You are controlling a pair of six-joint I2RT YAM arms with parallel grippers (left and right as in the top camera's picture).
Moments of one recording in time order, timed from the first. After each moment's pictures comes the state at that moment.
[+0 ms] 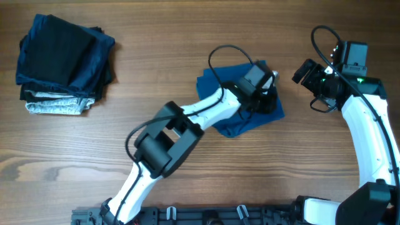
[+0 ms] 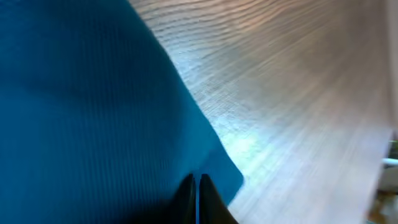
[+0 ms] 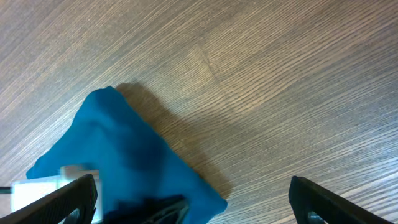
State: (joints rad) left arm -0.83 2.30 1.64 -0.24 0.42 -0.57; right arm -0.14 1.47 1.15 -0.74 -0.06 0.49
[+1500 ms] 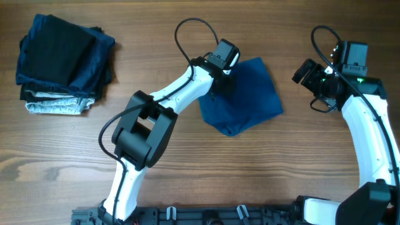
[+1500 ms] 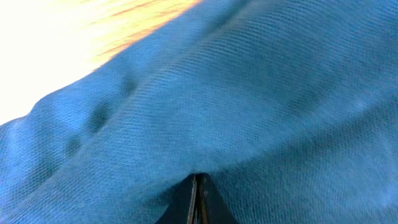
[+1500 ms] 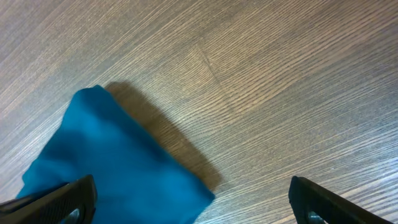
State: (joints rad) left arm -0.62 2.24 1.66 -0.57 0.05 -0.27; right arm -0.14 1.47 1.15 -0.74 -0.06 0.49
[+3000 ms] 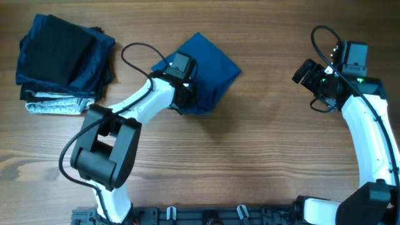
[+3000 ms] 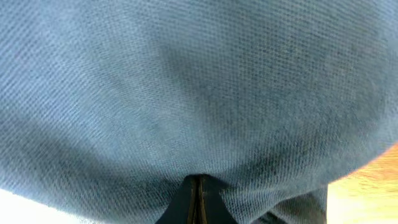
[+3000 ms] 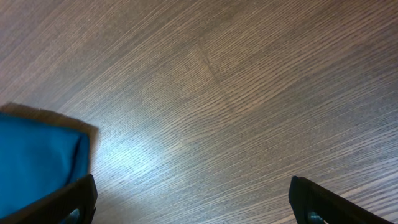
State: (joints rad) left arm -0.46 1.95 1.23 -0.56 0.11 -0.54; right arm -0.14 1.47 1.15 -0.74 -0.06 0.49
